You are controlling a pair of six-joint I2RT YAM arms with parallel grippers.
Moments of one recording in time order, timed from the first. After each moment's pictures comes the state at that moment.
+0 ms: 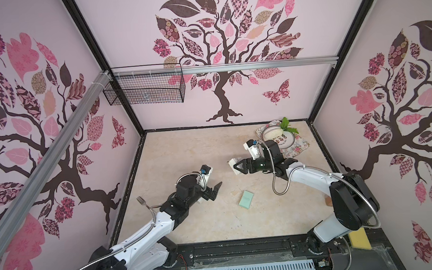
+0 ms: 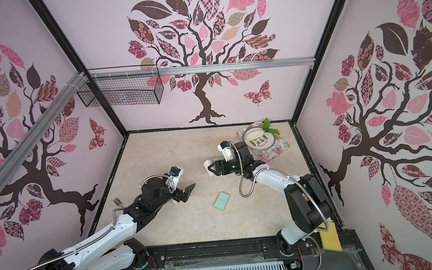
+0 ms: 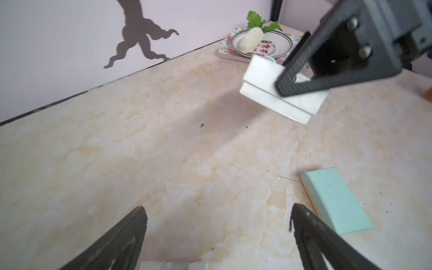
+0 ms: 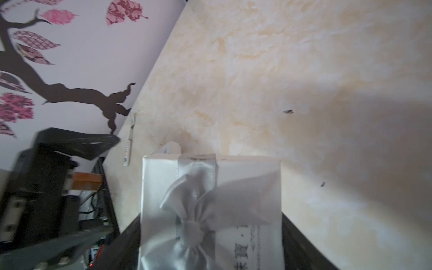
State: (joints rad) left arm -0.62 1.03 0.40 0.22 0.06 0.11; right arm 0.47 1.55 0.91 0.05 -0.60 0.42
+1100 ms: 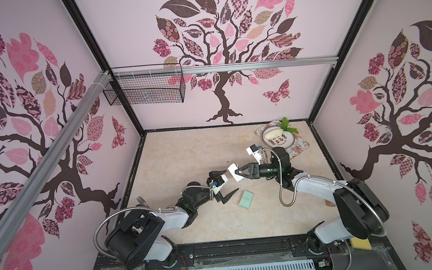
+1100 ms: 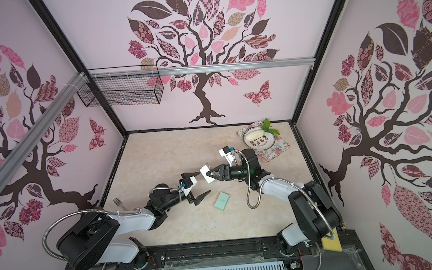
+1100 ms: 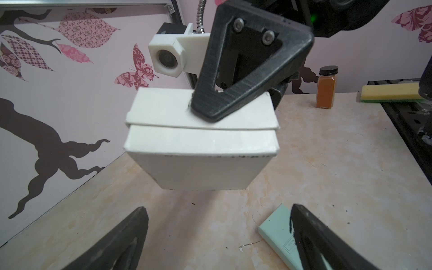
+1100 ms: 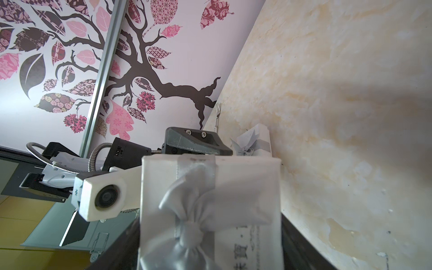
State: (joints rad) left arm -0.66 1.41 0.31 1.06 0.39 0.26; right arm 0.45 1.47 0.71 0.49 -0.96 0.79
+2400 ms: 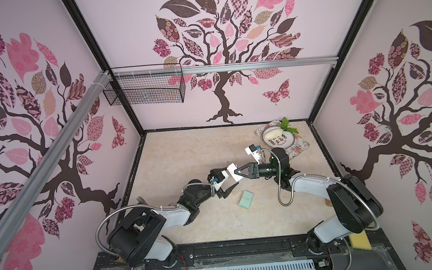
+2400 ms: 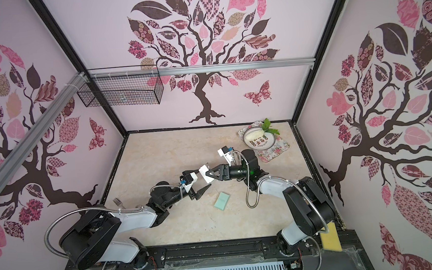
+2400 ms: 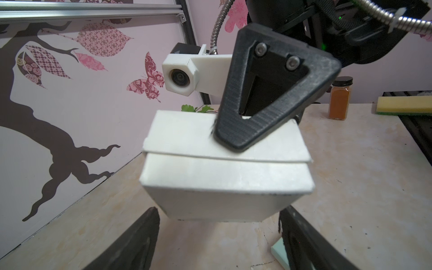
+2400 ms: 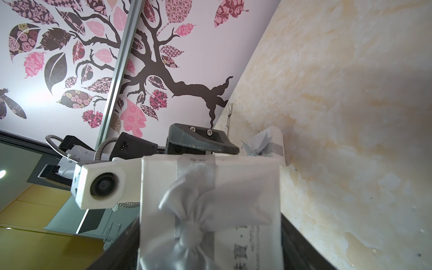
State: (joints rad) left arm -0.66 1.44 0.36 1.07 0.35 0.24; right arm 0.45 1.53 0.69 0.65 -1.01 0.87
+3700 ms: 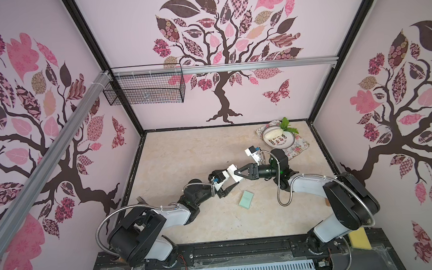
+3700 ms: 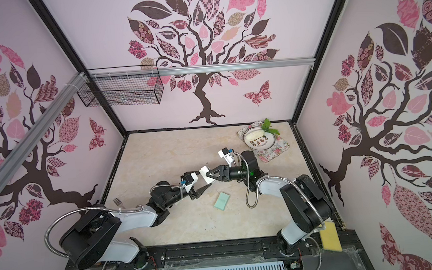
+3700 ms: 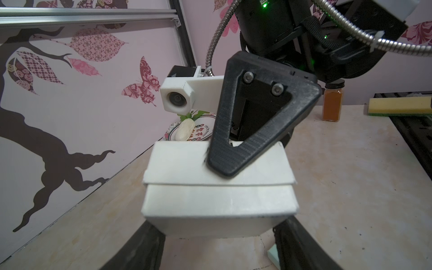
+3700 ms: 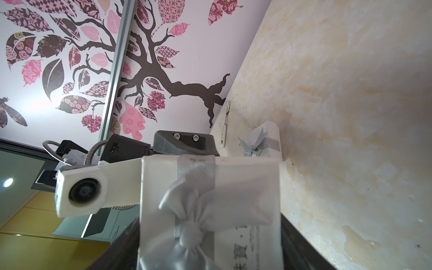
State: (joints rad) left arm -0.66 1.44 0.37 1.07 0.37 0.24; right arm 0.46 1.57 0.67 0.69 -1.02 0.91
